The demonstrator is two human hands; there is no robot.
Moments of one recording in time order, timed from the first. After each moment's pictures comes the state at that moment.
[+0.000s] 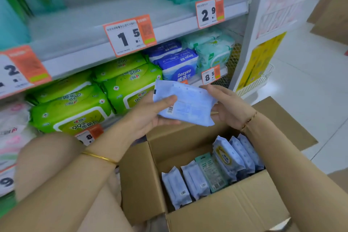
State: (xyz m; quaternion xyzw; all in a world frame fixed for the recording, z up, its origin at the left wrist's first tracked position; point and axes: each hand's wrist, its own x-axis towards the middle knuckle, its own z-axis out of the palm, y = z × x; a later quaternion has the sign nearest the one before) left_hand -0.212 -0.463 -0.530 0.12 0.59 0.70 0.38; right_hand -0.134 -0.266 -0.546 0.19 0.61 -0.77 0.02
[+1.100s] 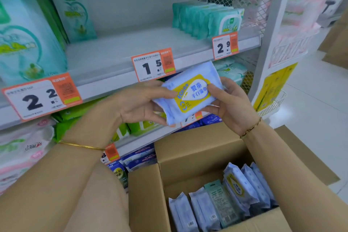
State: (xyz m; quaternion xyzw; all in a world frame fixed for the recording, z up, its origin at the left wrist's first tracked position) left_hand -0.257 -0.491 -0.439 0.18 0.65 0.60 0.44; right_hand -0.171 -0.298 -0.485 0.07 0.59 -0.79 -0.14
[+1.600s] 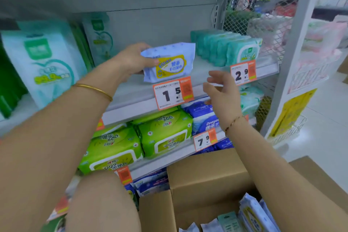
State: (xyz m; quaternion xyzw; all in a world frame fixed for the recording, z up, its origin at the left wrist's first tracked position) left_hand -0.374 -0.506 -0.363 0.24 0.84 0.48 0.06; right_hand -0.254 -0.329 -0.447 0.10 0.70 -0.63 -0.34
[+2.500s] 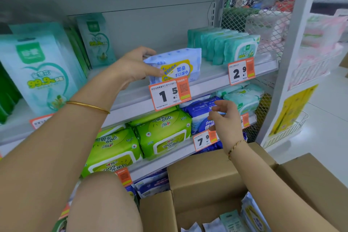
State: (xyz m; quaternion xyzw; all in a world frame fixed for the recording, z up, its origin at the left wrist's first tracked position) left_hand -0.351 -0.493 -0.365 0.19 0.86 0.46 0.06; right_hand -0.234 -0.316 -0.508 0.19 0.68 -0.65 -0.28
